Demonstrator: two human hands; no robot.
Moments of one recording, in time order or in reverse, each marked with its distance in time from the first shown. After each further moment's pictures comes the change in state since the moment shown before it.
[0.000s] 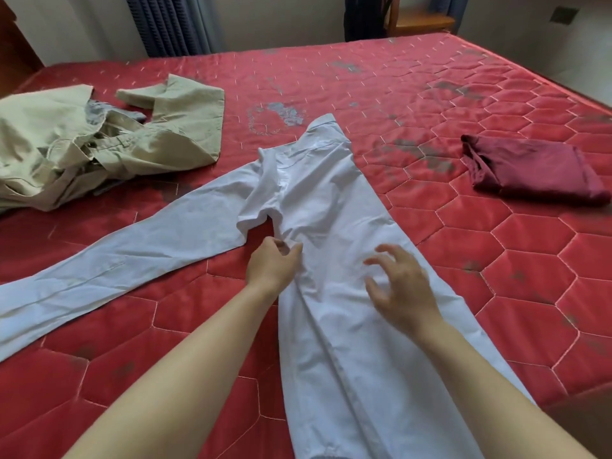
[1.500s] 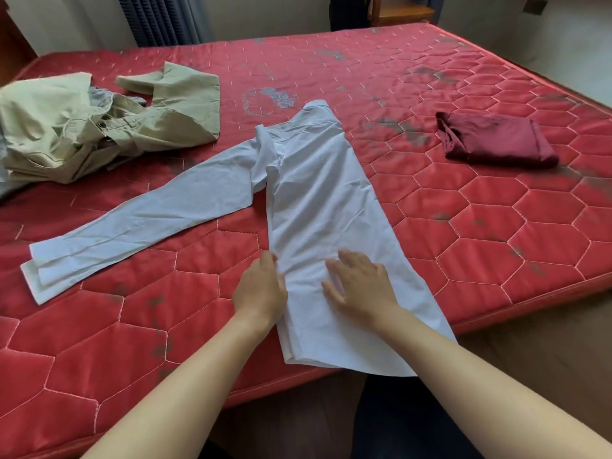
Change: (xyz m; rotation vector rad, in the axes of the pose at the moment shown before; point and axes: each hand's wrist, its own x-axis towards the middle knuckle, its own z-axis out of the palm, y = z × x) left_hand -0.137 -0.048 -0.026 0.334 0.002 0.195; right_hand -0.090 -0.046 0.017 -0.289 -0.295 -0.104
